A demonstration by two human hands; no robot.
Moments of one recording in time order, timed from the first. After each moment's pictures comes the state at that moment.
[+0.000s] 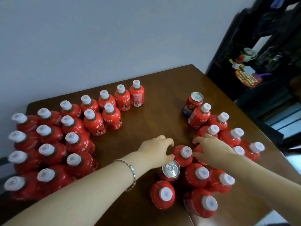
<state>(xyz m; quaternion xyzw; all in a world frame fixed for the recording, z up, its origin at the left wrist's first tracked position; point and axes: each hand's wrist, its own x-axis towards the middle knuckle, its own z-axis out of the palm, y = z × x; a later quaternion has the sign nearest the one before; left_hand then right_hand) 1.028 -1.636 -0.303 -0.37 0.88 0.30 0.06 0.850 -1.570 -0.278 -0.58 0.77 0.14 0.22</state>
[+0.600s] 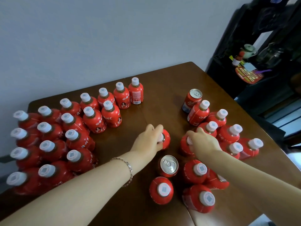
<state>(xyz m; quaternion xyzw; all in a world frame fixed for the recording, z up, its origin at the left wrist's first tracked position) 1.034 -1.631 -0.313 -0.44 0.85 0.28 -0.06 0.861 -1.574 -0.293 -0.58 0.79 0.13 0.16</state>
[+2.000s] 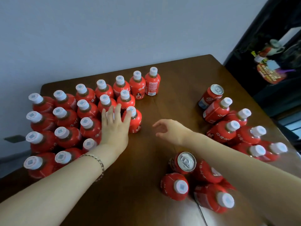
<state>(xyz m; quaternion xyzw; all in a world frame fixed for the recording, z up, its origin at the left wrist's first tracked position) 1.148 -1.670 -0.333 -0.58 0.81 -0.01 0.05 0.959 -1.650 -0.309 -0.63 0.66 -0.03 0.41</state>
